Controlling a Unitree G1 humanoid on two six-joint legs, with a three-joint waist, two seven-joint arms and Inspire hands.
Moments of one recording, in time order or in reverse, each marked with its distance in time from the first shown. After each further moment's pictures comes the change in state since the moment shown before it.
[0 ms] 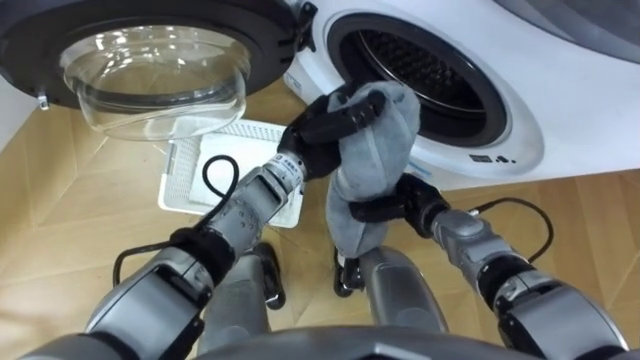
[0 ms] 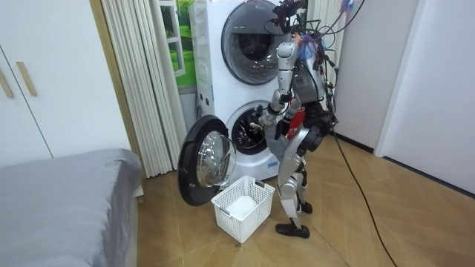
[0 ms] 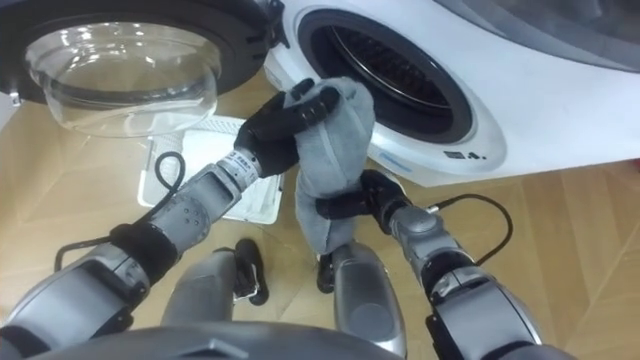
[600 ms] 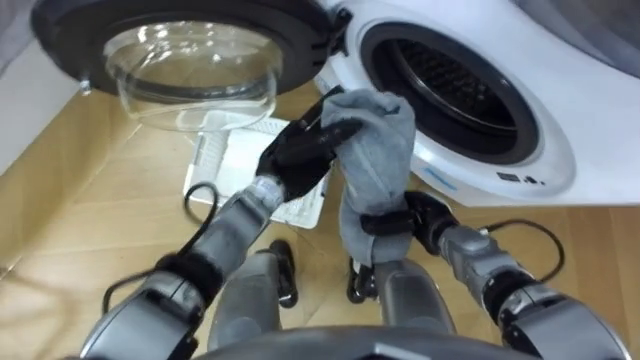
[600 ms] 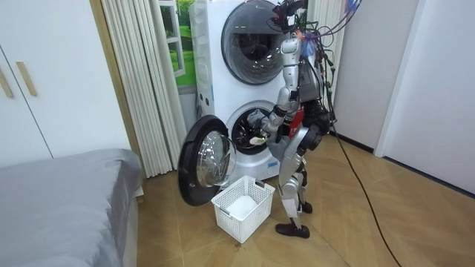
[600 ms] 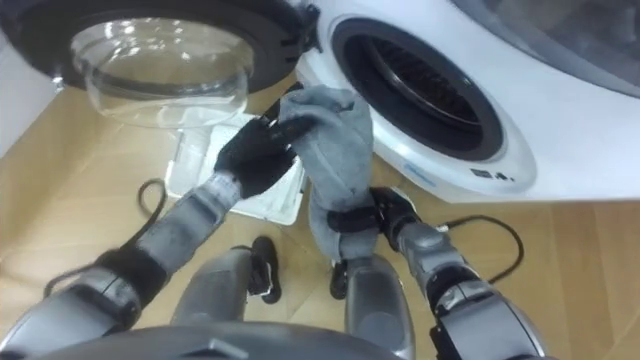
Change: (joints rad) left arm 0.132 0.046 0.194 0.111 0.127 0.039 0.078; right arm 0.060 -0.017 -0.106 0.014 0.047 0.039 -0.032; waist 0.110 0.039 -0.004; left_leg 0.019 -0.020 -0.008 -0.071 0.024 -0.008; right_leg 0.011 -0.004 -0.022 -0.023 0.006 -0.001
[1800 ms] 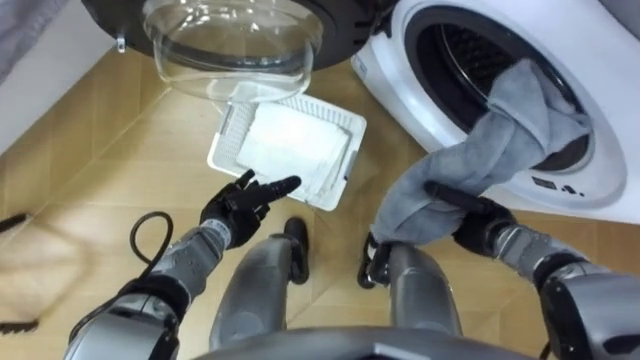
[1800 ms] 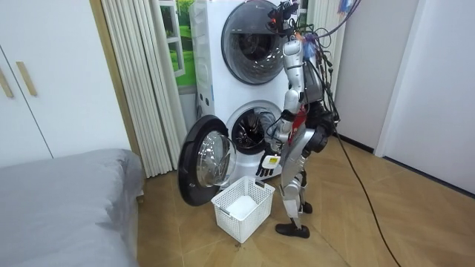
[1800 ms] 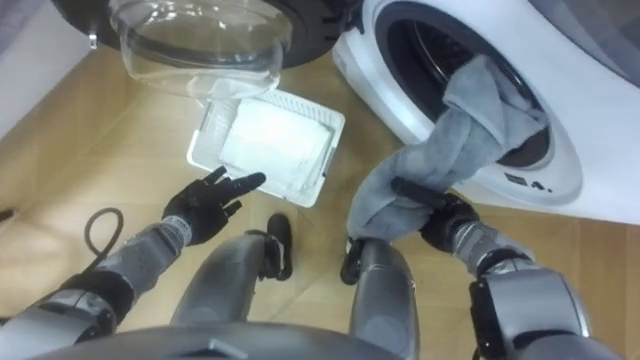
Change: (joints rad) left arm 0.036 0.021 0.195 0.093 0.310 0.081 0.213; right arm -0.140 -0.155 -0.204 0.222 0.508 0.203 0.116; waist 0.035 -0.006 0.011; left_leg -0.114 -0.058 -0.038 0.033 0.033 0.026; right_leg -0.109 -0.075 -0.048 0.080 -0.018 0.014
